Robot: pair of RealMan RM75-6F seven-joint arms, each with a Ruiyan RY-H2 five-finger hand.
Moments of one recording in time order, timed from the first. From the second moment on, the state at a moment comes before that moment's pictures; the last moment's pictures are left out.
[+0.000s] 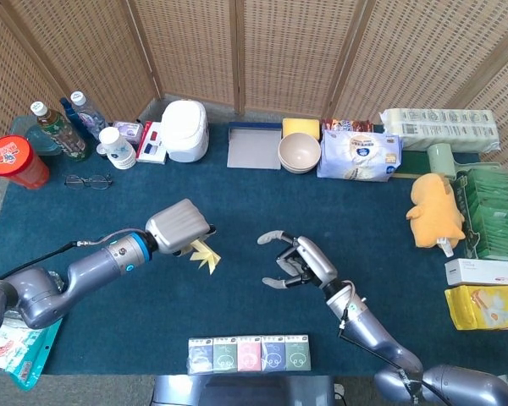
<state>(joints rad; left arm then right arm) -1.04 -1.10 -0.12 -1.69 1.45 0.61 0.19 0.60 -1.55 0.21 -1.61 -1.45 1.01 0.65</state>
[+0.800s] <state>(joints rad) -1.08 -1.15 -0.12 -1.67 1.41 0.59 0.22 0.71 -1.58 0.23 -1.64 -1.41 0.91 0.57</state>
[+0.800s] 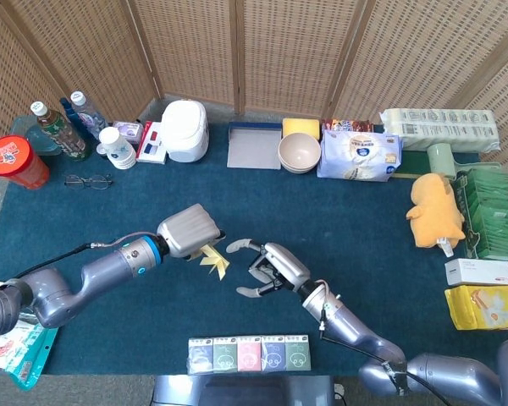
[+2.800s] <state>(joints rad) -1.12 -1.20 -0.09 -1.63 1.39 0.58 0.19 0.77 -1.64 0.23 -1.62 -1.35 0.88 0.49</state>
